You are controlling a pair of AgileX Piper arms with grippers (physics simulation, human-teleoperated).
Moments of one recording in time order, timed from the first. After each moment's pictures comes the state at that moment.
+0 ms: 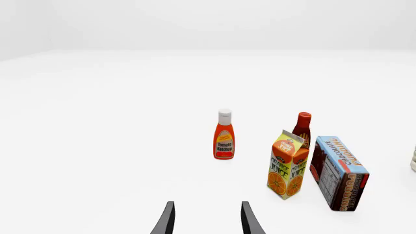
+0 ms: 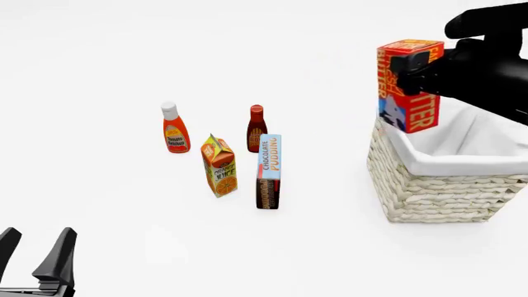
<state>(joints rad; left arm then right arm) 0.00 0.00 0.00 0.00 0.00 0.20 1.16 -1.14 0.31 -0.05</state>
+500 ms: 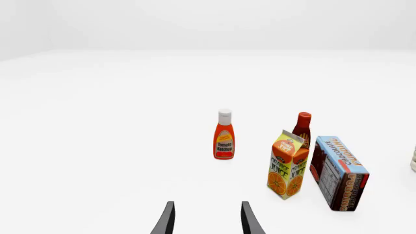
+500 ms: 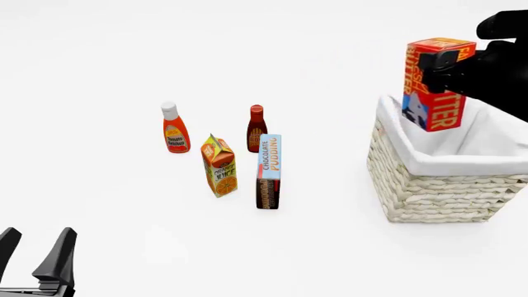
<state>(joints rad) 0.00 0.00 0.00 0.00 0.00 0.09 1.13 -1.09 0.25 -0.02</state>
